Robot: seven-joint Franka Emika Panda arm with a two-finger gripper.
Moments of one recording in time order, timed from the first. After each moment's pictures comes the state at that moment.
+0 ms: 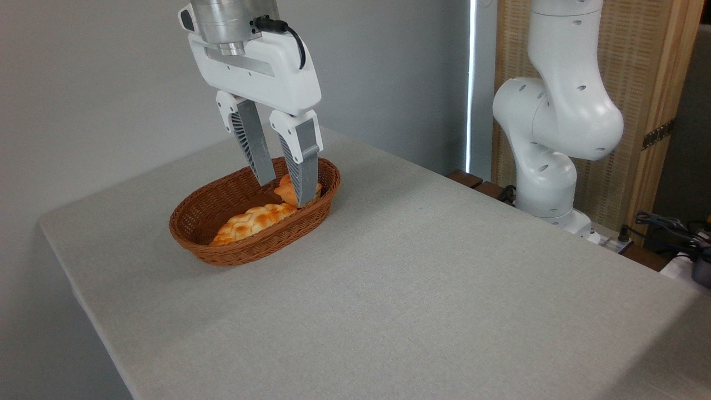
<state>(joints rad) -0.12 0.00 0.02 -1.59 0.00 1.56 0.61</state>
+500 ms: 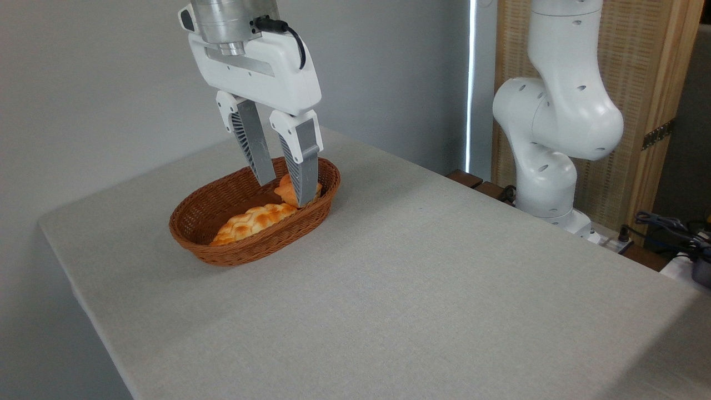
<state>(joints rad) -0.12 0.00 0.02 -1.59 0.00 1.56 0.61</state>
